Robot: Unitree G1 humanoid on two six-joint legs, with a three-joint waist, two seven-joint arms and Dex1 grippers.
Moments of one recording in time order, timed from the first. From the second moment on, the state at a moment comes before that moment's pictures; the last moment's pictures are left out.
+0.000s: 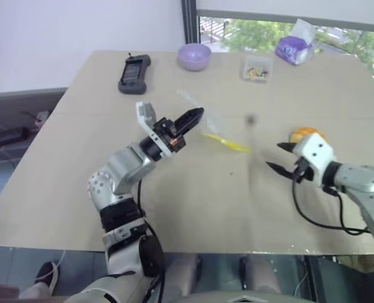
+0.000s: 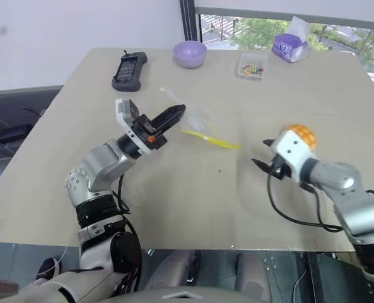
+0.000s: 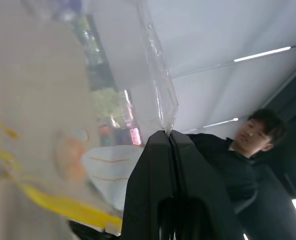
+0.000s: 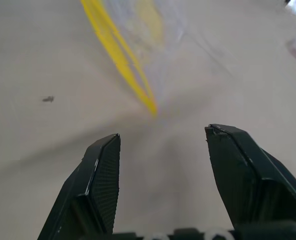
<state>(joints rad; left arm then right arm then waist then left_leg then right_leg) -0.55 0.06 0.51 0.02 -1.85 1.19 0.34 -0.26 -0.72 0.17 -0.30 0.03 0.34 0.60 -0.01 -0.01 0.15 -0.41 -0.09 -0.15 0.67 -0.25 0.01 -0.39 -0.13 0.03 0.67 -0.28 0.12</state>
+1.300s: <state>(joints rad) -0.30 0.95 -0.20 -0.31 -0.70 0.56 -0.56 -0.55 -0.47 0.22 -0.06 -0.15 0.44 0.54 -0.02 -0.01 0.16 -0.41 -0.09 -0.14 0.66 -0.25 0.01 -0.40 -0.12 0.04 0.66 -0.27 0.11</state>
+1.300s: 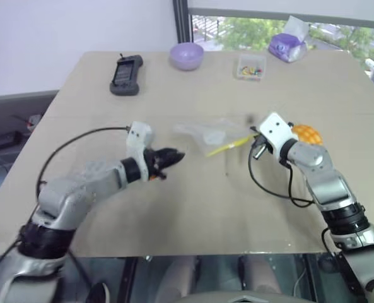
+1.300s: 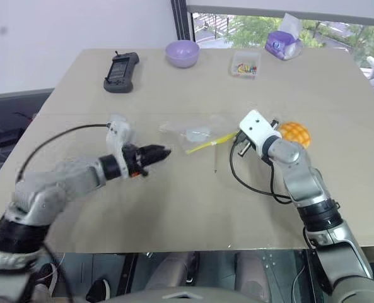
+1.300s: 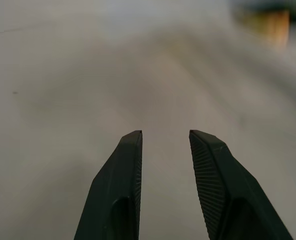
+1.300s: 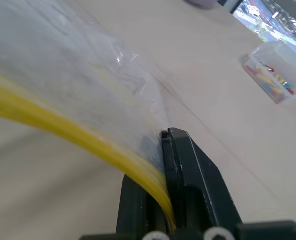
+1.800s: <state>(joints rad) -0.47 0.69 -0.21 -0.30 -0.38 0.24 -0.75 -0.75 -0.33 0.35 0.14 -0.28 0.57 0.48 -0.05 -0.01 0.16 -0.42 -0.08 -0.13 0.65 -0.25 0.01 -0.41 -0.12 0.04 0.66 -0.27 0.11</state>
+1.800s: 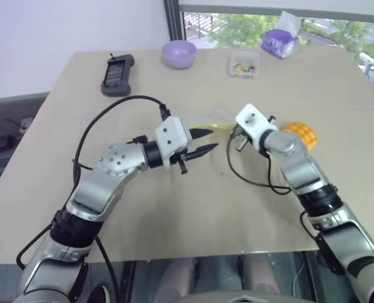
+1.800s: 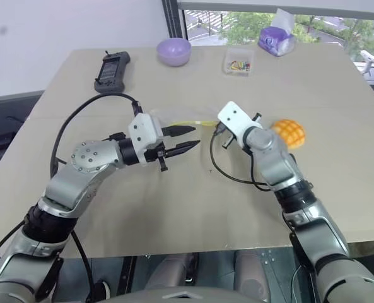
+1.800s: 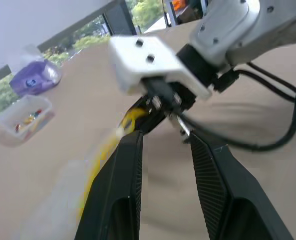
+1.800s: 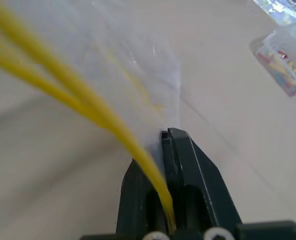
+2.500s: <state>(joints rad) -0.40 0.69 -0.23 -0.29 0.02 0.16 -0.69 -0.77 -0.26 0.36 0.31 -0.32 0.56 0.40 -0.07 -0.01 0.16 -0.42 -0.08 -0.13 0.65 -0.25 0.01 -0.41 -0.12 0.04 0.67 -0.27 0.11</state>
